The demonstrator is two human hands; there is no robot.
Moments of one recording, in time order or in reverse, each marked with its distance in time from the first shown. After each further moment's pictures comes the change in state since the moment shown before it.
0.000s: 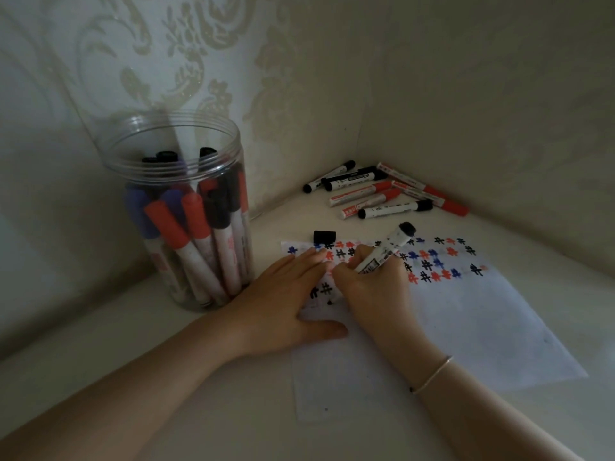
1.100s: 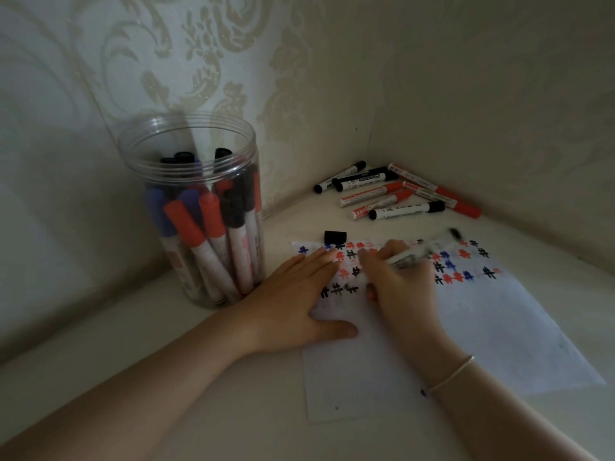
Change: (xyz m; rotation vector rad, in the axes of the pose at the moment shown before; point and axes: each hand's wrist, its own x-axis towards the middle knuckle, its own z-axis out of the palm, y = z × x) left_hand 0.002 0.000 -0.001 -0.006 -0.016 0.003; right_hand 0.004 -0.001 -0.009 0.180 0.055 0.031
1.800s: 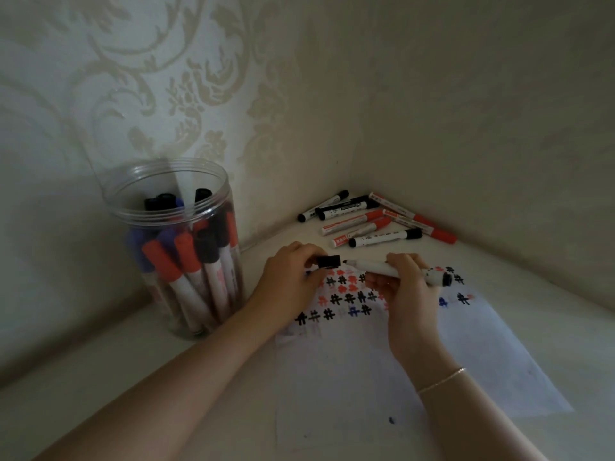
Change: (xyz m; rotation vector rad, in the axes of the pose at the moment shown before) left_hand 0.050 0.012 -0.012 -0.213 0.492 -0.178; right_hand 0.027 -0.008 -0.026 0.497 0.213 0.189
